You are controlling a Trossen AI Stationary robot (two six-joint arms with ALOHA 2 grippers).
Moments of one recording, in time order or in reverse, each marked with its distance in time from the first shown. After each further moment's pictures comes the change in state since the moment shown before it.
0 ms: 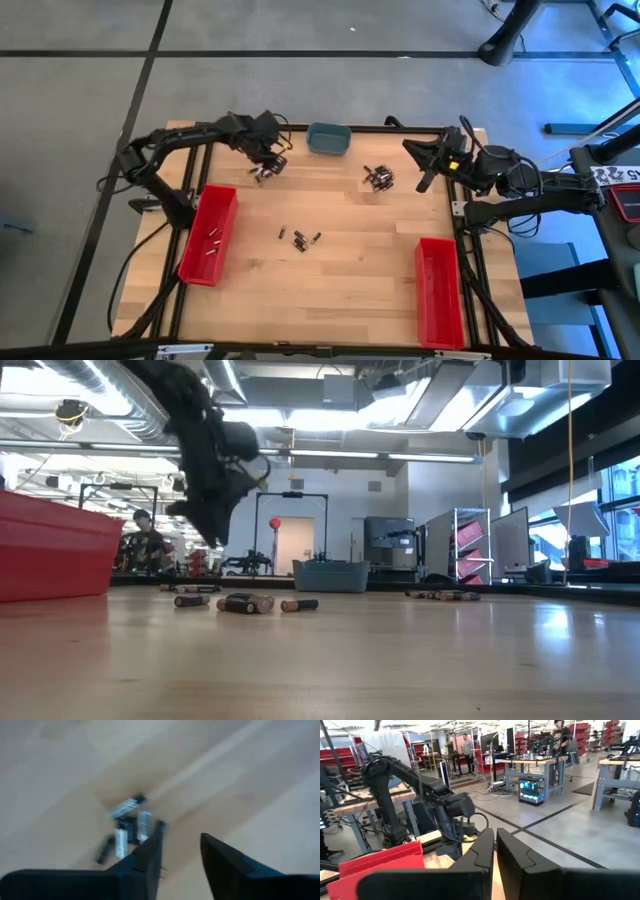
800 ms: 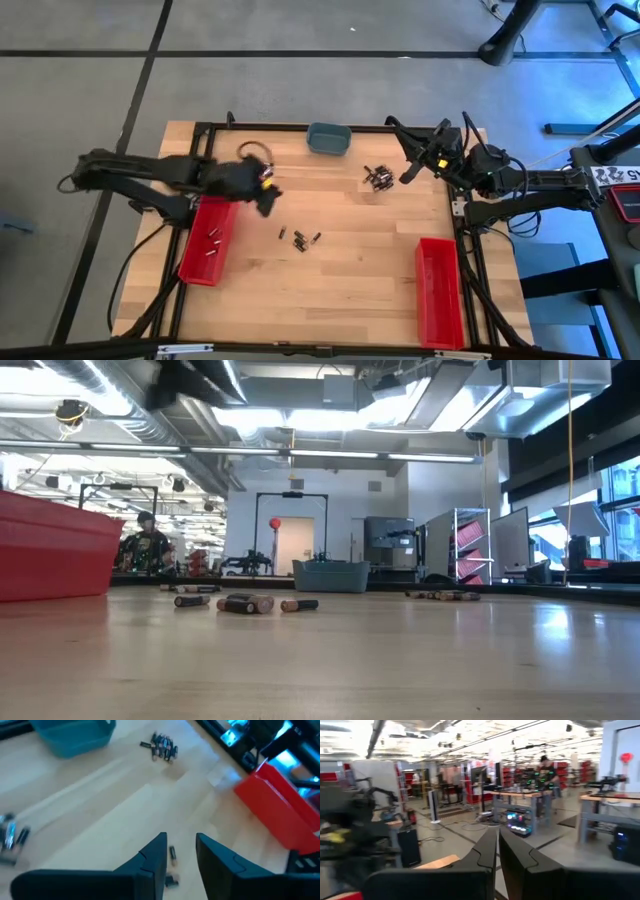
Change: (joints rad) left arm -0.721 -0.456 0.000 0.123 -0.345 -0.470; right arm 0.000 0.139 0.000 0.357 0.068 -0.177
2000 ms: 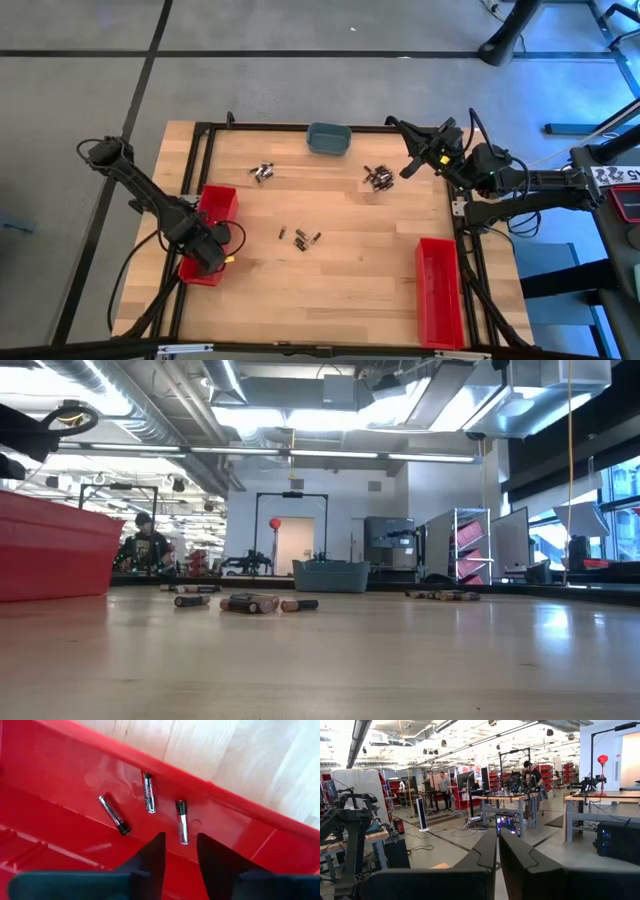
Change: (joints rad) left arm -0.659 0.024 -0.395 -0.453 0.249 -0.250; right arm 0.000 0.004 0.000 0.046 0.090 0.001
